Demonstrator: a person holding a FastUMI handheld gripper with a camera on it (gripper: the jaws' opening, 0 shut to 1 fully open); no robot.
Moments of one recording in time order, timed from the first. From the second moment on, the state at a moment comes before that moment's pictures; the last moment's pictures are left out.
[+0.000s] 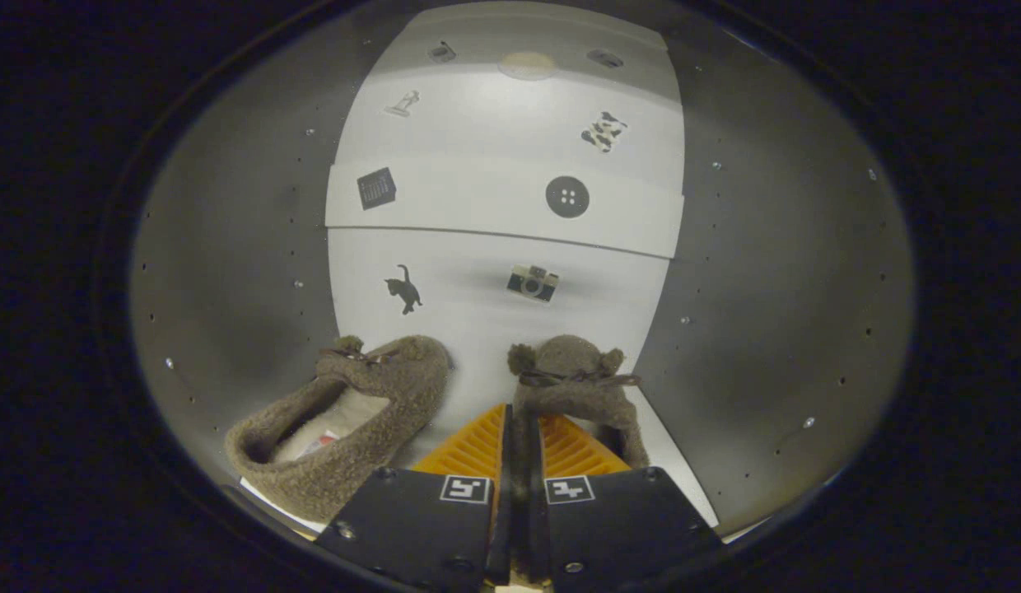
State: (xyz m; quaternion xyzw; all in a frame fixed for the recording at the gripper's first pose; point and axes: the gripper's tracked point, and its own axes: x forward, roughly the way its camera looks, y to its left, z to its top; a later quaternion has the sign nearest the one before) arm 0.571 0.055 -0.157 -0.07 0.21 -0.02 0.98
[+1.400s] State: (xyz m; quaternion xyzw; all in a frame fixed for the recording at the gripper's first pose) arm 0.152 0.091 0.056 -0.03 0.04 0.10 0.99
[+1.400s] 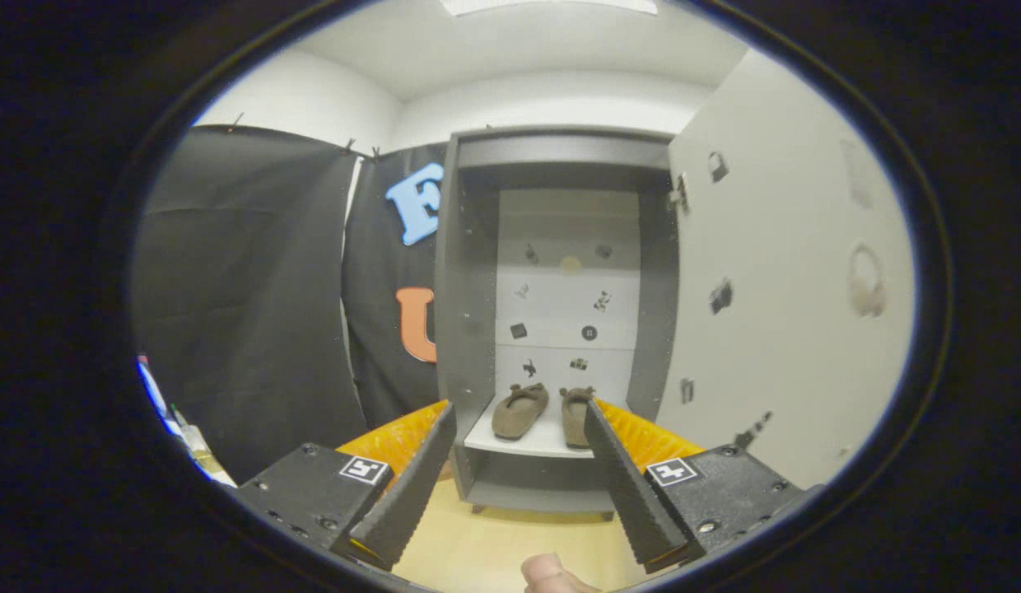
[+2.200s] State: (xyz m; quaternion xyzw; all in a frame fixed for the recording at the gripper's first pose) arm -0.023 -0.136 0.128 -0.08 -0.08 -0.05 0.99
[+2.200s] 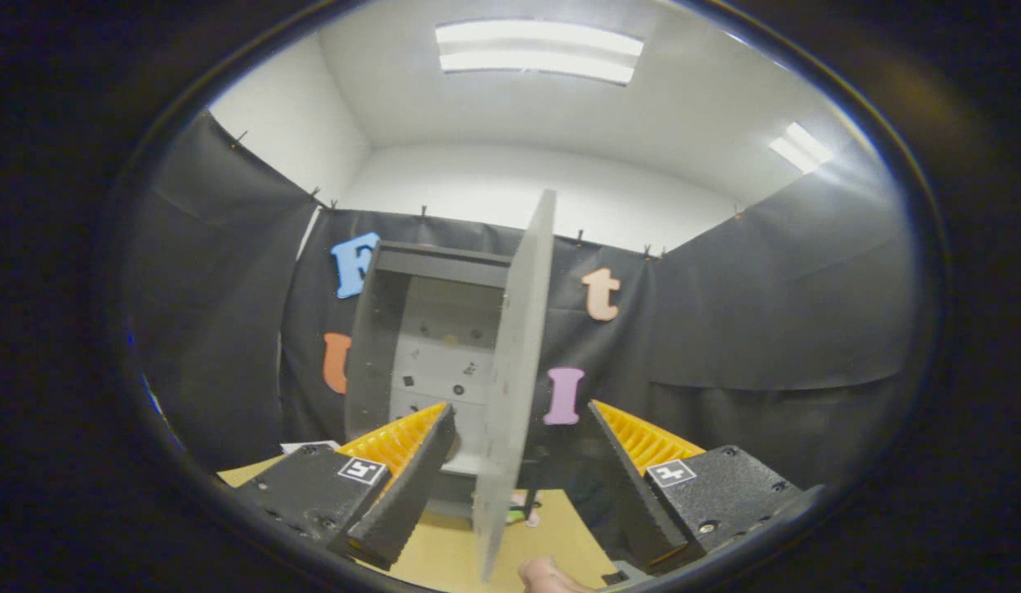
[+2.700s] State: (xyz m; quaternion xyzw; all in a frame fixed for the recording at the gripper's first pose) arm 0.011 -0.273 0.056 -0.06 -0.04 -0.14 0.99
